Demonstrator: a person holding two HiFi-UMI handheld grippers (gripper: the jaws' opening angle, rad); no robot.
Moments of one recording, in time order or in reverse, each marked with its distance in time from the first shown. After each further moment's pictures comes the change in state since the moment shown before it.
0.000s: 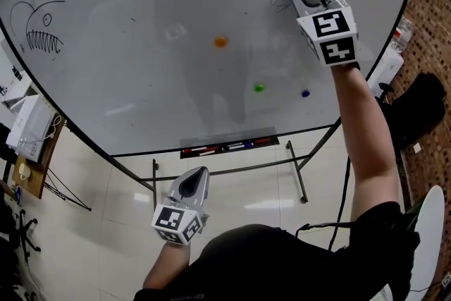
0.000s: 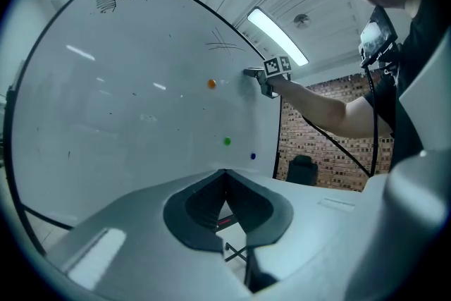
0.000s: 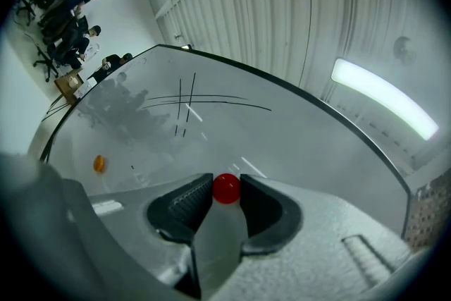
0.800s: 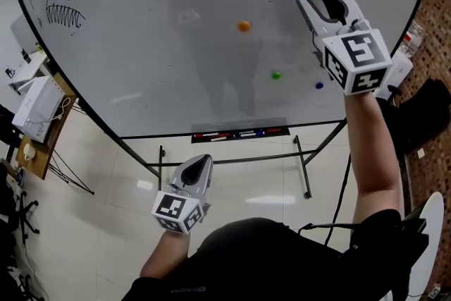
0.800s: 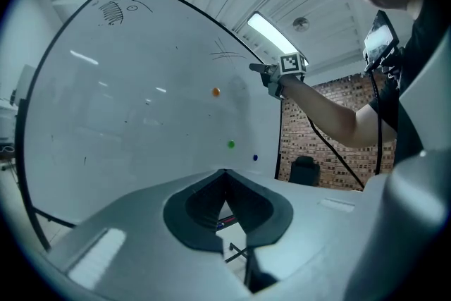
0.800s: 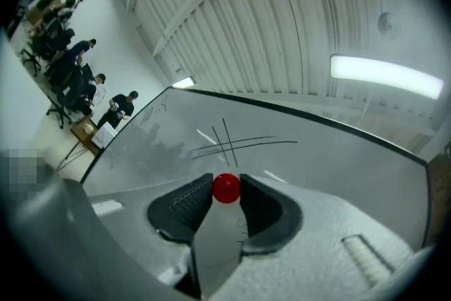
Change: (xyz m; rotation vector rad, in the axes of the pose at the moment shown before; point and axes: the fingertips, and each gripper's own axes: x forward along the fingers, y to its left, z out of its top) left arm -0.033 0.010 0.007 0.009 -0.020 0.021; right arm -0.062 0.058 0.055 0.194 -0.161 0.141
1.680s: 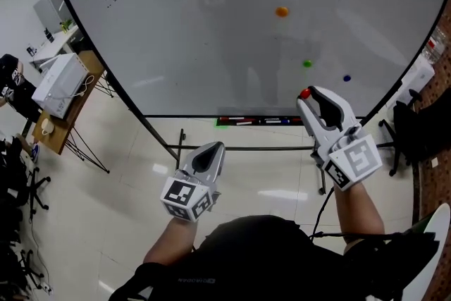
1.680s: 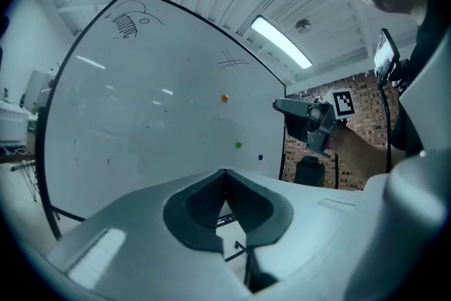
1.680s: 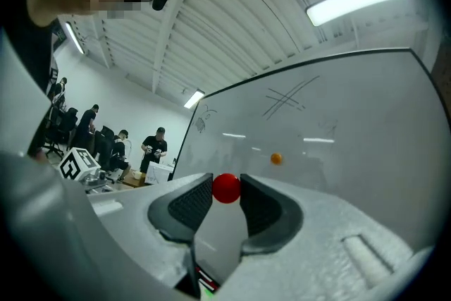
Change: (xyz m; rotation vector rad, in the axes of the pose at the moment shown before) left arm -0.047 0.017 0.003 -0.002 -0.010 0.050; right arm -0.133 0.195 -0.062 0.425 0.026 0.277
